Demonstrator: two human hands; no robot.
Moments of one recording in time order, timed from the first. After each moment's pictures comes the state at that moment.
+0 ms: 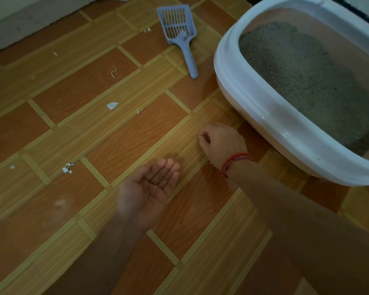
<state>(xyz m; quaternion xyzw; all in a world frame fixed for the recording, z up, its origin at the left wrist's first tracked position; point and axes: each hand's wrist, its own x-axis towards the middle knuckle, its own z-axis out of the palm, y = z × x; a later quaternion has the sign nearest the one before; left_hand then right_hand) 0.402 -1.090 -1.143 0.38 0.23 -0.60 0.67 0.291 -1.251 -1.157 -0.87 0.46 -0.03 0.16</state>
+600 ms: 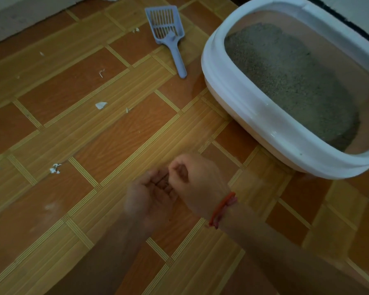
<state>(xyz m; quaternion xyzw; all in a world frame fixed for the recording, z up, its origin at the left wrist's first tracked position) 0.378 -1.090 -1.149 0.38 0.17 -0.66 0.63 0.277 -1.167 -1.117 -0.83 0.42 -0.08 0.35</state>
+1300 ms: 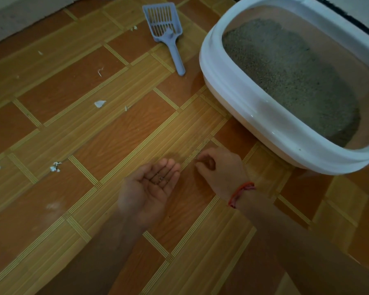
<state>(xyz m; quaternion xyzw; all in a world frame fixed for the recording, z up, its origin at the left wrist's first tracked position) 0.382 -1.094 -1.137 0.39 0.22 -0.62 0.64 0.238 -1.203 -1.146 -0.83 0.49 -0.03 0.26</state>
